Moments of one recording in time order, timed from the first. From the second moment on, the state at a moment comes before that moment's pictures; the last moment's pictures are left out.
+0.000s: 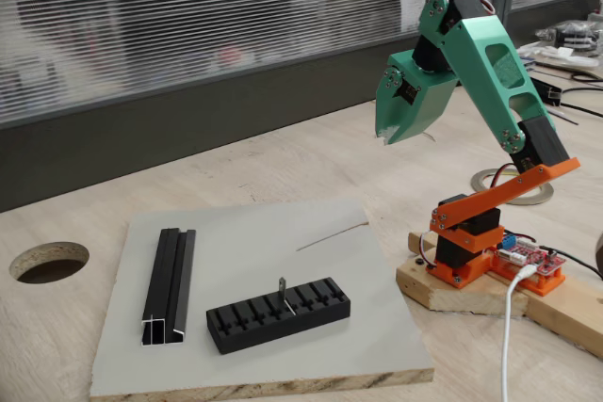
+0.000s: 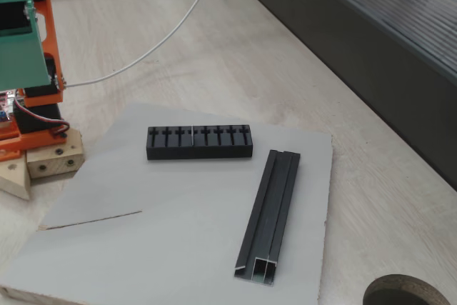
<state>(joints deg) 42.4 134.3 91.8 114.0 94.8</state>
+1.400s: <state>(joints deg) 13.3 120.7 91.8 96.9 94.7</state>
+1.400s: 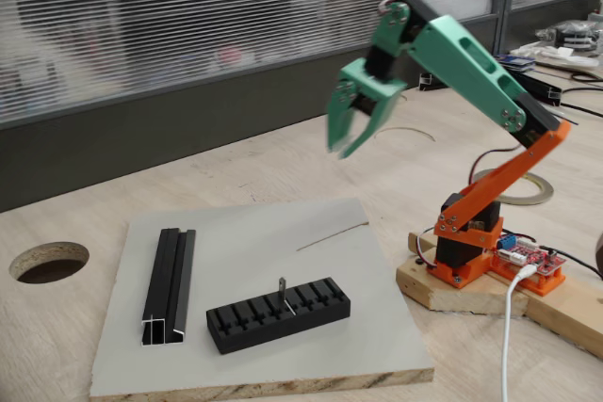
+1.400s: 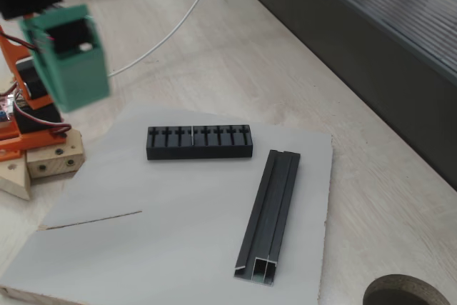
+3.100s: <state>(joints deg) -21.2 97.6 91.8 81.7 94.3</state>
